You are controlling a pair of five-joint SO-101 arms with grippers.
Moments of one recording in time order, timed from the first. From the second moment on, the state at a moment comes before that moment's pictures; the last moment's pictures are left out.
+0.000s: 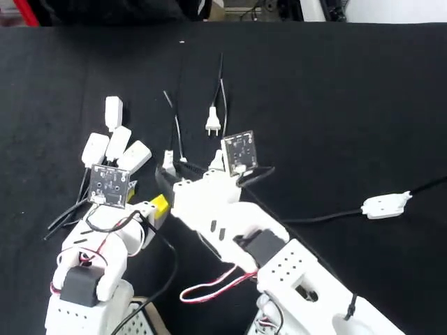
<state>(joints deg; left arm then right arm) 6.6 -104.1 84.4 59.6 1.4 -42.3 -54.8 76.3 9.3 -27.9</state>
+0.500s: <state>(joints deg) -0.6 -104.0 84.5 59.7 1.0 -43.7 -57.1 67.6 29.3 -26.9</state>
